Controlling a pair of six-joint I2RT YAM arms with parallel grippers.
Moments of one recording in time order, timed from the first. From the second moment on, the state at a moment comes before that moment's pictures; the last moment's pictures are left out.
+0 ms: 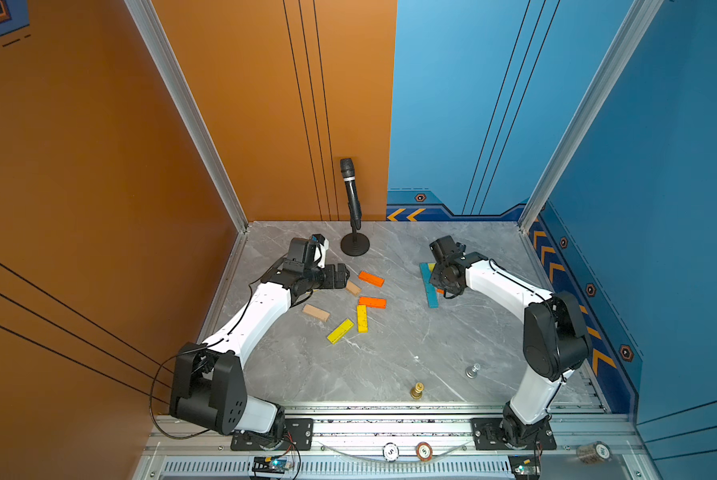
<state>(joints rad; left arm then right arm) -0.27 1.44 1.10 -0.45 0.21 -0.28 0.38 1.78 1.29 -0.67 0.26 0.80</state>
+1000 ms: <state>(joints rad) -0.31 1.44 1.10 -0.45 0.20 -0.28 0.27 1.97 1.30 -0.54 0.29 1.36</state>
